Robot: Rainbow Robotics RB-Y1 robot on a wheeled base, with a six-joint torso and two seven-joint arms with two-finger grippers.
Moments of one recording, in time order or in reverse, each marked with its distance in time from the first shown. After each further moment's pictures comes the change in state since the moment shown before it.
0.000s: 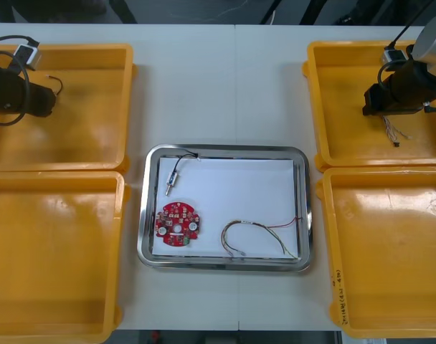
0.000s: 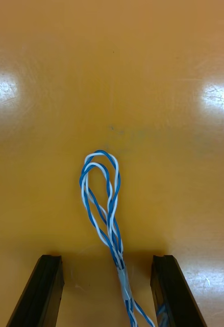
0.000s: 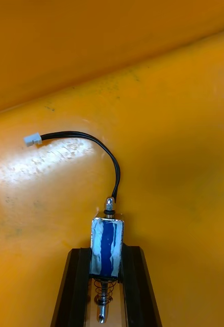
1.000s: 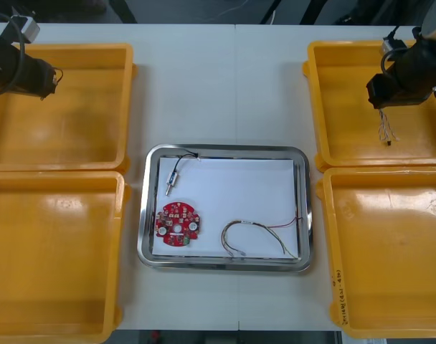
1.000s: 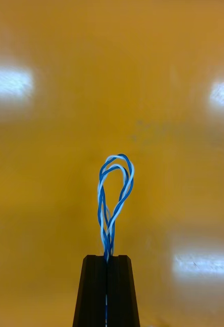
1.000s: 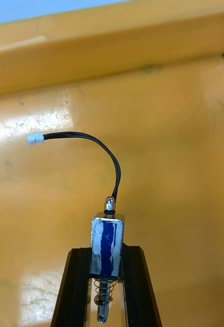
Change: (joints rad) right arm 0.004 0.000 0.001 -0.159 0.002 0.227 0.001; left arm 0.071 0.019 0.062 -0.514 -0.183 0.479 0.504
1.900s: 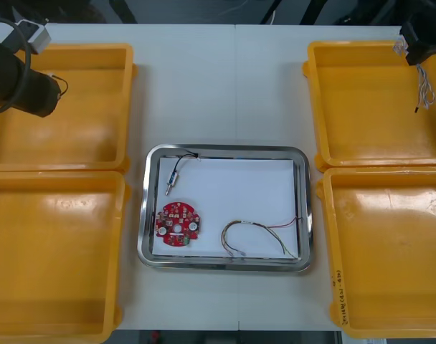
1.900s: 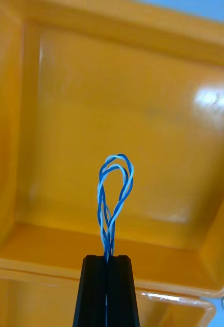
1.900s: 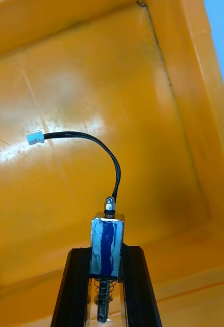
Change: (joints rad) right arm 0.042 0.000 0.001 -0.695 0.027 0.676 0.000; left arm 0.186 -0.079 0.087 -0.612 -0.130 0.384 0.120
